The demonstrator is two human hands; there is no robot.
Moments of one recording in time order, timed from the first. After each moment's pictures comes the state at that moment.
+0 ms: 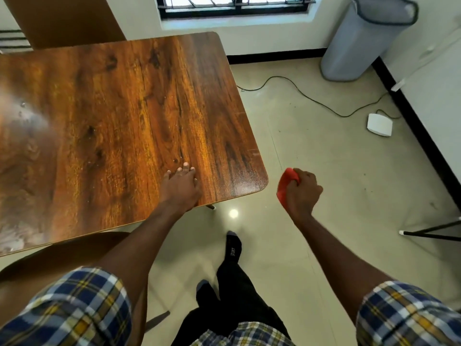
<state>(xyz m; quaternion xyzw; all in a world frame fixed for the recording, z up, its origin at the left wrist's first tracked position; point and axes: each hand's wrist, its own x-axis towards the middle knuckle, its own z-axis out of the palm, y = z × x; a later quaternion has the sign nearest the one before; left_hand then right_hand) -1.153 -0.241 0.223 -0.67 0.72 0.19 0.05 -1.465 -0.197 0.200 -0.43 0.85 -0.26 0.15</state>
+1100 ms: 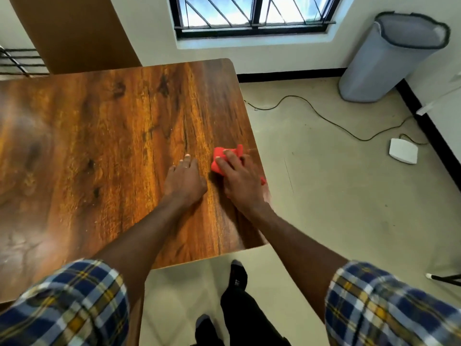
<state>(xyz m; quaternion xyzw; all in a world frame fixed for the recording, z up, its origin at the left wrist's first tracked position) -1.166 -0.384 0.231 -0.69 0.71 0.15 0.03 -1.343 -0.368 0.215 -0.78 0.58 -0.18 0.11</state>
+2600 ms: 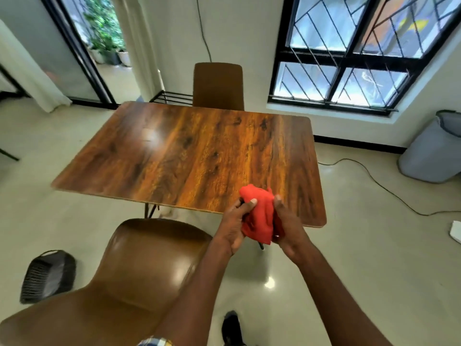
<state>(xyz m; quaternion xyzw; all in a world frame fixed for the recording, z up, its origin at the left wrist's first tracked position) -1.111 -0.048 0.389 -0.47 0.19 0.65 -0.56 -1.259 -0.069 0.416 -0.30 0.50 -0.38 0.72</state>
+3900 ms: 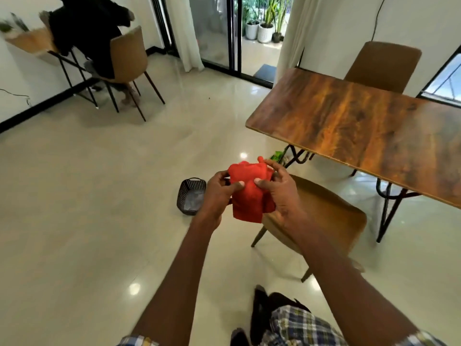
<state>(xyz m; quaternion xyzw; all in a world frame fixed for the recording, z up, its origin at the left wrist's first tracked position) -0.586 0.471 0.440 -0.67 0.15 0.40 -0.61 -0.716 0.370 0.460 -0.44 0.39 -0.26 0.77</state>
